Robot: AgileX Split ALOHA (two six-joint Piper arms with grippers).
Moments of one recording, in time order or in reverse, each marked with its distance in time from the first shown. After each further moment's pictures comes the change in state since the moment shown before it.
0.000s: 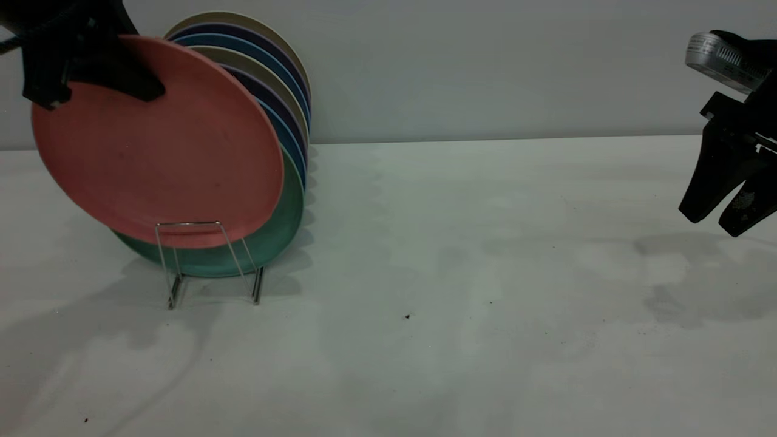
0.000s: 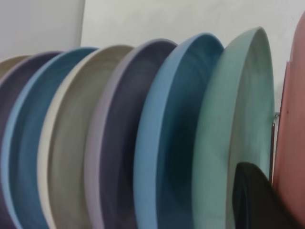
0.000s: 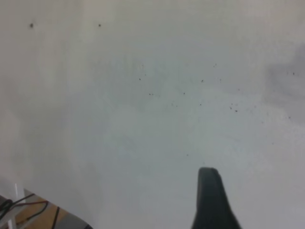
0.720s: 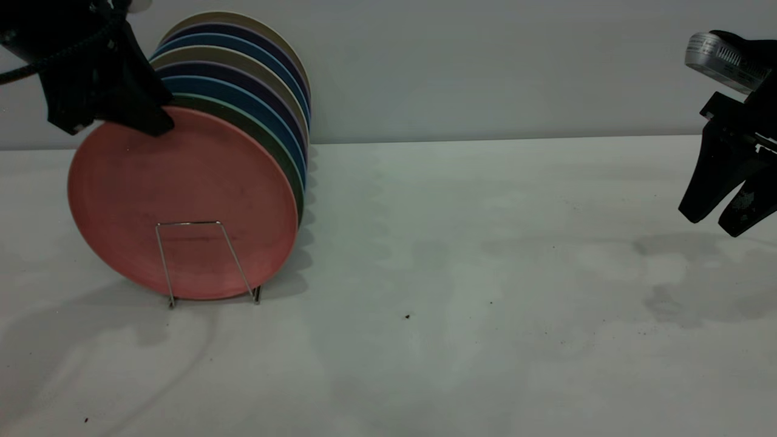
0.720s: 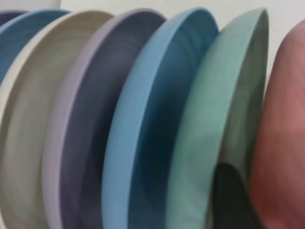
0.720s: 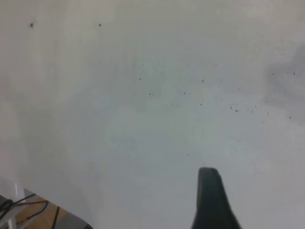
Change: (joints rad) left arm 0.000 0.055 -0.001 0.017 -0.014 -0.125; right arm 0.000 0.000 0.000 0.000 0.000 0.000
